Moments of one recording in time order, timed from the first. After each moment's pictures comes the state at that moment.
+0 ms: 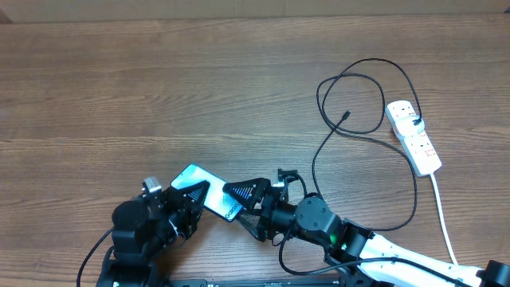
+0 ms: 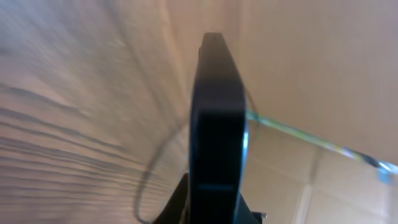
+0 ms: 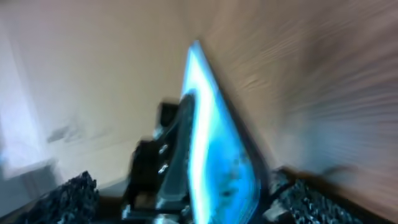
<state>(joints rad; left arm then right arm) -0.09 0.37 0.26 -0.39 0.51 -1.51 1.00 1.22 0.38 0.57 -0.17 1.79</state>
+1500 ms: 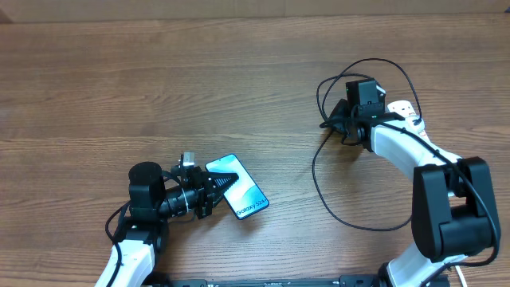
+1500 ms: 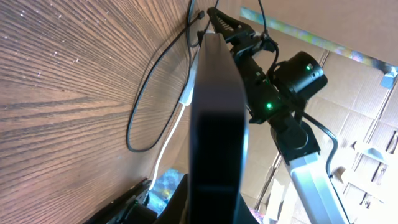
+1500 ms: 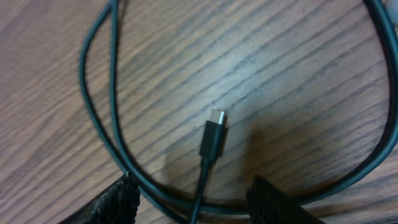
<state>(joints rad) -0.09 1.05 0.25 0.26 1.00 -1.44 0.16 1.83 1.03 -0.25 0.10 0.70</state>
